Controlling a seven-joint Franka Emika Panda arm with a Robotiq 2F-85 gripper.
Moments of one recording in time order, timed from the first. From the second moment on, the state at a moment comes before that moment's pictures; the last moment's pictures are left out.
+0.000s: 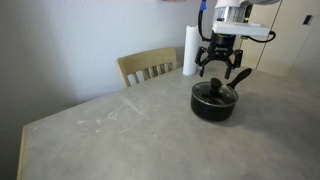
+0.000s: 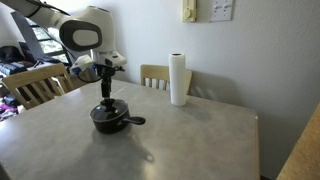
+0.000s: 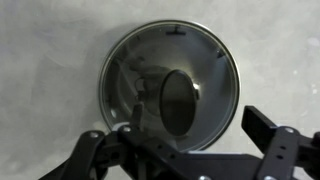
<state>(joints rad) 0.03 0.38 -0.04 -1.97 0.24 2.28 0.56</state>
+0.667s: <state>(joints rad) 0.05 0.40 -0.04 -1.97 0.20 2.28 0.54</state>
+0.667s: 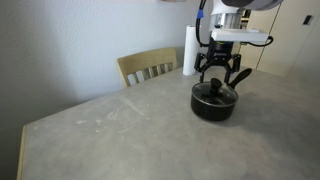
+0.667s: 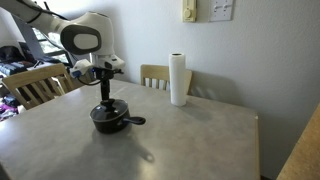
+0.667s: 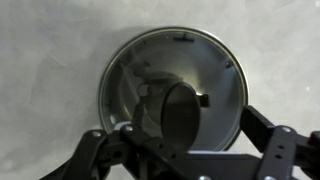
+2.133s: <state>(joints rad) 0.12 0.36 -0.04 -1.98 0.07 2.27 0.65</state>
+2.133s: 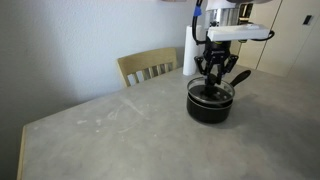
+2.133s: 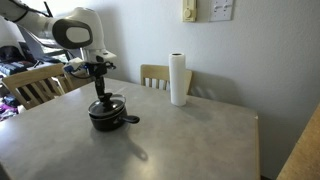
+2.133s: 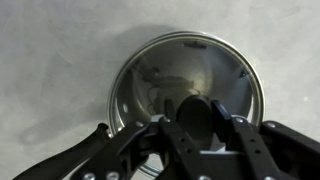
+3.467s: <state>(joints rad) -0.06 0.07 -0.21 -2.26 -0.15 2.28 0.66</state>
